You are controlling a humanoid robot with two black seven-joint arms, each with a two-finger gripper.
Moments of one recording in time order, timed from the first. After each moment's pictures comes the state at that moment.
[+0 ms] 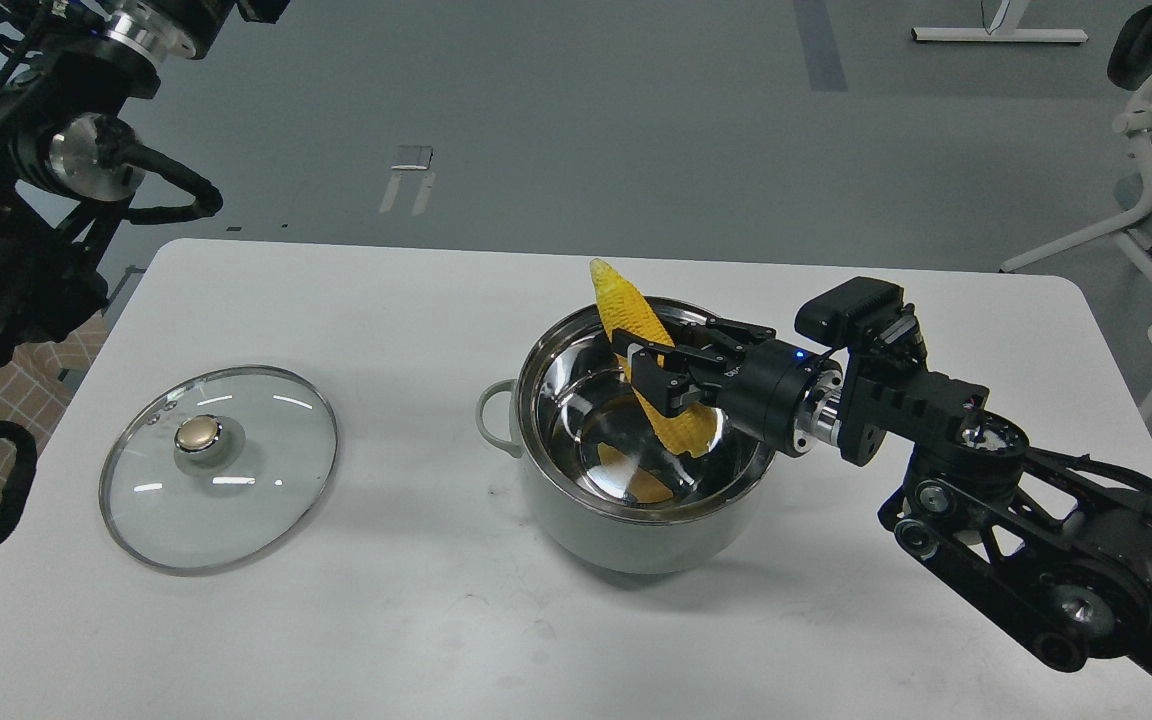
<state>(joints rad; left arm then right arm) -1.07 0.45 -0.83 -0.66 0.27 -0.41 -0.37 0.56 -0.31 0.72 1.50 -2.00 0.26 0.03</state>
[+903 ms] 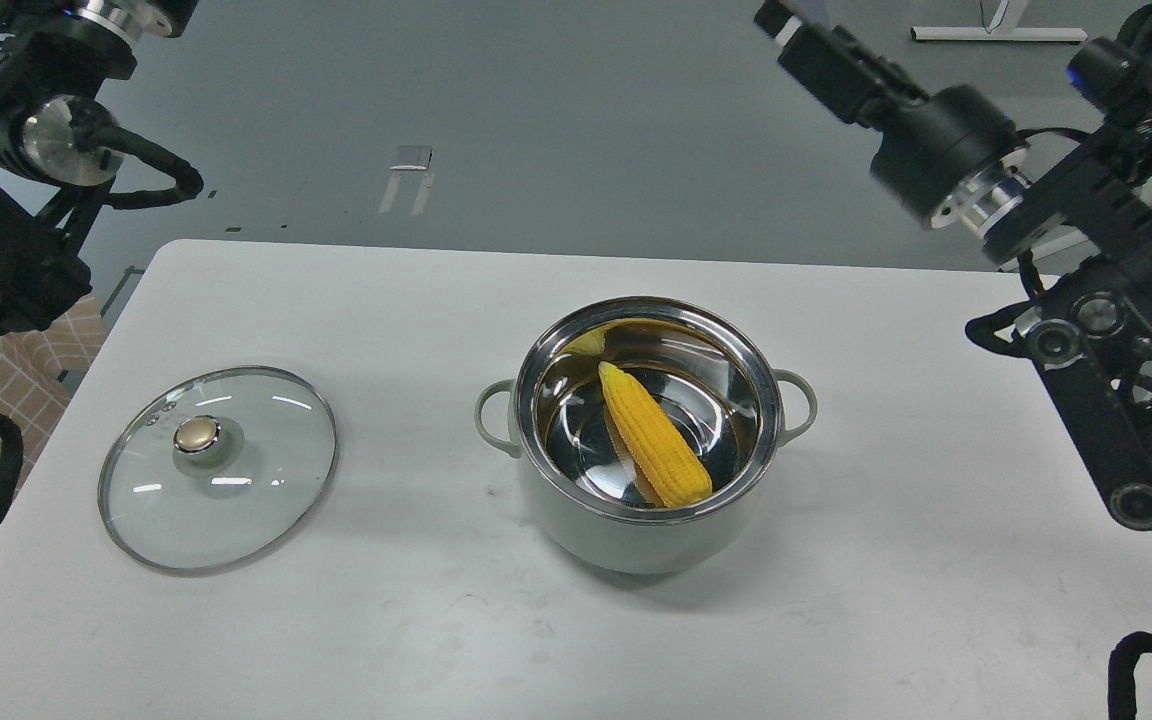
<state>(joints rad) -1.06 0.50 -0.91 -0.65 0.25 -0.42 -0.37 0.67 -0.20 1.34 1.41 -1.68 0.24 0.04</state>
